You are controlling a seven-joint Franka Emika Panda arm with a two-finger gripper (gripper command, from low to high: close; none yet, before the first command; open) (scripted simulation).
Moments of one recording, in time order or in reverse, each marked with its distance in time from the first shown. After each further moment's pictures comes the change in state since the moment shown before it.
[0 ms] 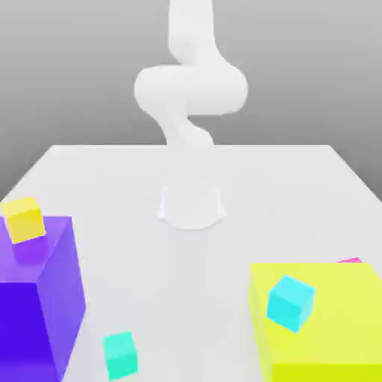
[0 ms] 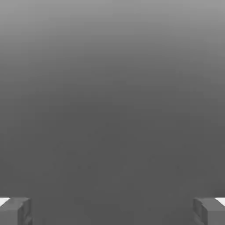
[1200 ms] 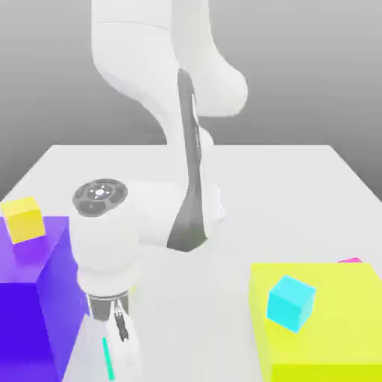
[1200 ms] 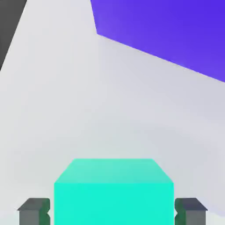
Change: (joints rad) arm -0.233 1.146 0.009 -0.127 -0.043 0.543 0.902
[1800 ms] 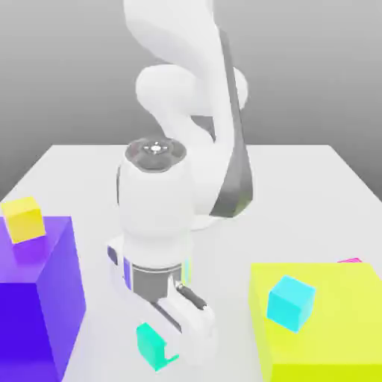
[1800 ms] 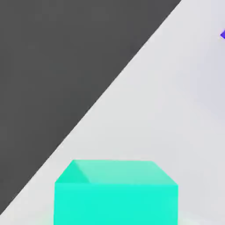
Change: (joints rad) arm 0.119 -0.149 0.129 0.056 -0.095 -0.168 -0.130
